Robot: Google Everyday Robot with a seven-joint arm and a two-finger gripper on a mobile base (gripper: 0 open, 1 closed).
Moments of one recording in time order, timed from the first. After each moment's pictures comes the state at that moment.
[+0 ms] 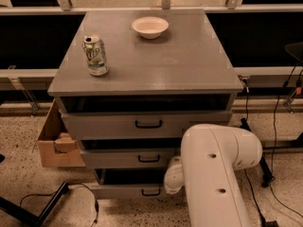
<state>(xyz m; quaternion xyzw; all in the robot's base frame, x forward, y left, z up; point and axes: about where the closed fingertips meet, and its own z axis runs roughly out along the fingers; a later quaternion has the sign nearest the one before) 0.570 -0.103 0.187 -0.69 0.72 -0.03 0.08</state>
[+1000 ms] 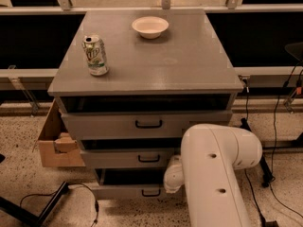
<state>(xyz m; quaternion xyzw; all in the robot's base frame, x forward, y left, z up) 0.569 -0.103 0.187 -0.69 0.72 -0.03 0.08</state>
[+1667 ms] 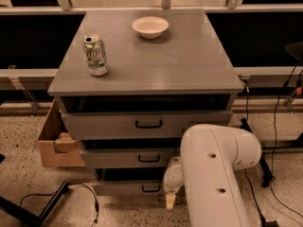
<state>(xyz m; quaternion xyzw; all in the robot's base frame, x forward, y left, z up) 0.568 -0.102 0.186 -0.69 0.72 -0.03 0.08</state>
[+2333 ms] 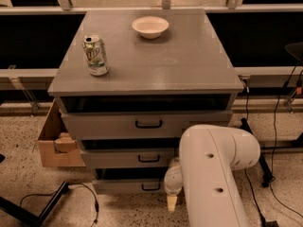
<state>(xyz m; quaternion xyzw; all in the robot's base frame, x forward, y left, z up) 0.559 -0.106 0.179 -0.69 0.72 -0.02 0.06</state>
